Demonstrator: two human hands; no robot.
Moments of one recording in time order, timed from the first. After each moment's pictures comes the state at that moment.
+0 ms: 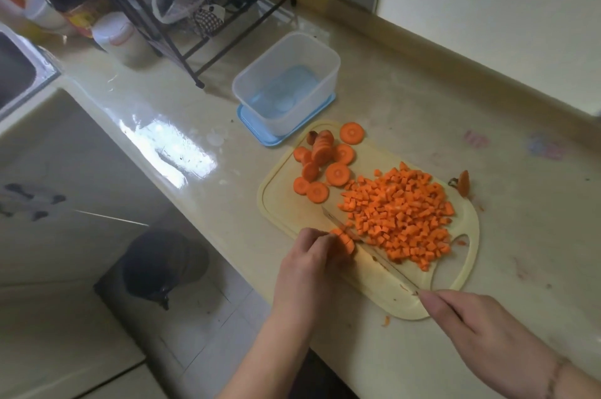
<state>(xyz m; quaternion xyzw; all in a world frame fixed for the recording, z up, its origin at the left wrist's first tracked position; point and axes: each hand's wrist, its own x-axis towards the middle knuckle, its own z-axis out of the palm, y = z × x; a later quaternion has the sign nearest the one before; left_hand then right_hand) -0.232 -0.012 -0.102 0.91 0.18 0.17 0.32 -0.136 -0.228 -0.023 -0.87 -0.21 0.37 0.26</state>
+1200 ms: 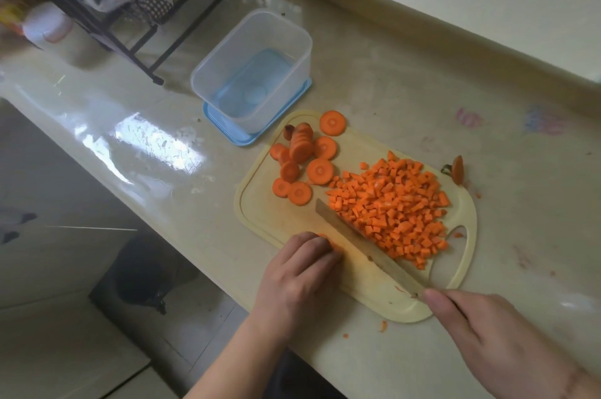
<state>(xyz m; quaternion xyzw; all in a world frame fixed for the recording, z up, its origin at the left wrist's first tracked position) -0.231 0.010 -0.118 0.93 -0.05 0.21 0.29 -0.132 -0.228 -0.024 -0.88 -0.19 0.34 0.26</state>
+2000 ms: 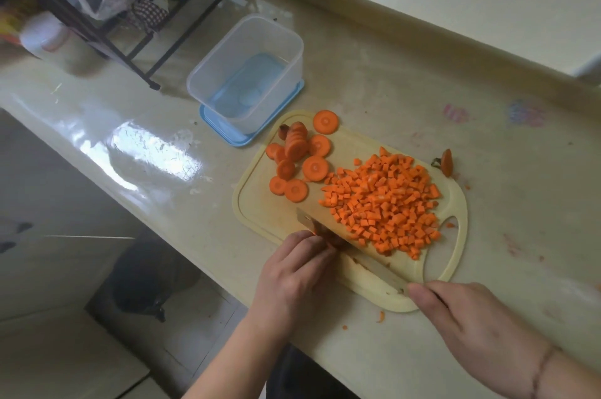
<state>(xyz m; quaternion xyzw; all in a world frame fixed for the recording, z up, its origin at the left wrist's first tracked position) -0.236 0.014 -0.119 0.93 -0.06 0.19 0.29 -0.144 -0.226 -0.031 -0.88 -0.21 0.34 0.26</state>
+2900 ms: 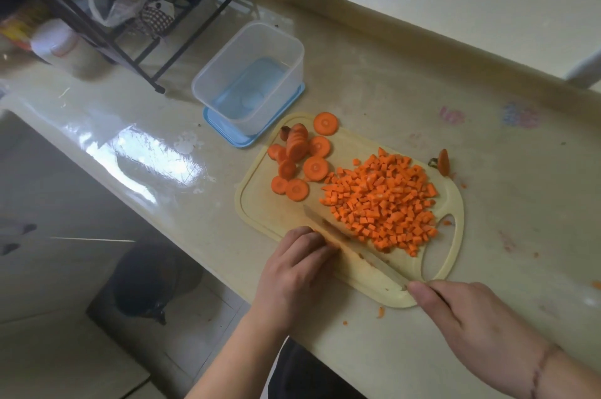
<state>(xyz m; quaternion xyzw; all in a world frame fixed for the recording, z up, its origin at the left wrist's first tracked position) -0.237 0.015 -0.123 0.93 -0.06 0.20 0.30 -0.149 -0.230 -0.028 -0.89 -0.21 0.32 0.26</state>
